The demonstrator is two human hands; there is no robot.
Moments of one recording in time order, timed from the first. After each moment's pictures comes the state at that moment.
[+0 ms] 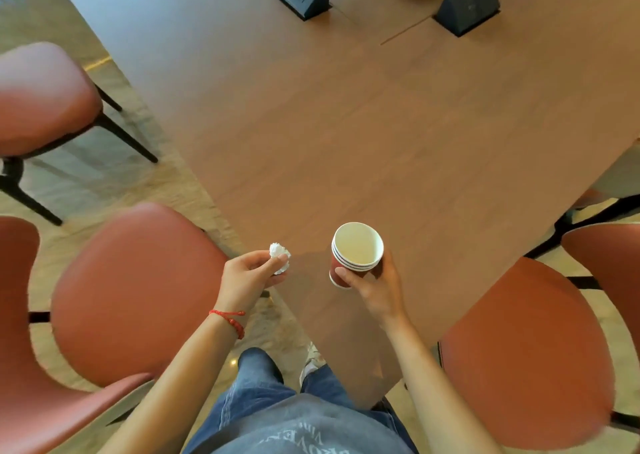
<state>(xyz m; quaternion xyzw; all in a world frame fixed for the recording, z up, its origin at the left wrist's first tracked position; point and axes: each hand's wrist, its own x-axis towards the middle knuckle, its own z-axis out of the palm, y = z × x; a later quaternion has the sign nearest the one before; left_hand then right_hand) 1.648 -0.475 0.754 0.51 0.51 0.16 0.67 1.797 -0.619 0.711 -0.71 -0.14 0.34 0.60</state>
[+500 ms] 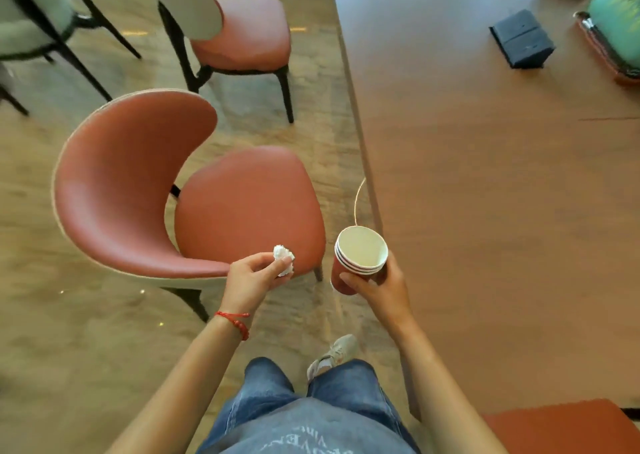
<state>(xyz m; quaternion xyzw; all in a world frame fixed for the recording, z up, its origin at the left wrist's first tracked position) 1.446 -0.516 0.759 0.36 0.61 0.37 0.61 1.650 -0.559 0.727 -0.64 -0.36 0.49 0.46</state>
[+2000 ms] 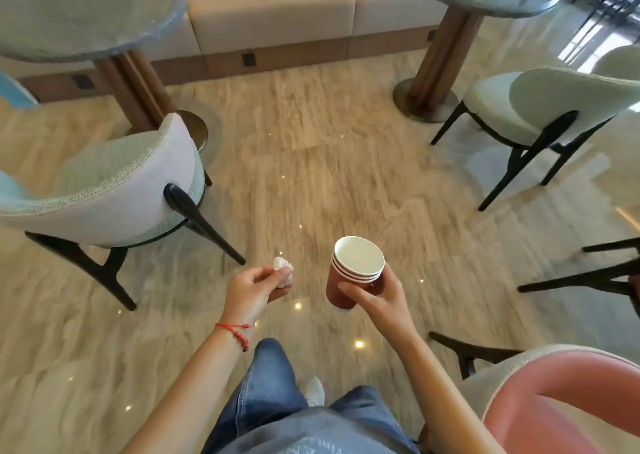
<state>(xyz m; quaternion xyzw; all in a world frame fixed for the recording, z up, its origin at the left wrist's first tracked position) 0.821 -0.558 0.731 -0.10 0.69 0.68 0.25 0.924 -0.380 0.720 -0.26 -0.67 0.69 0.09</state>
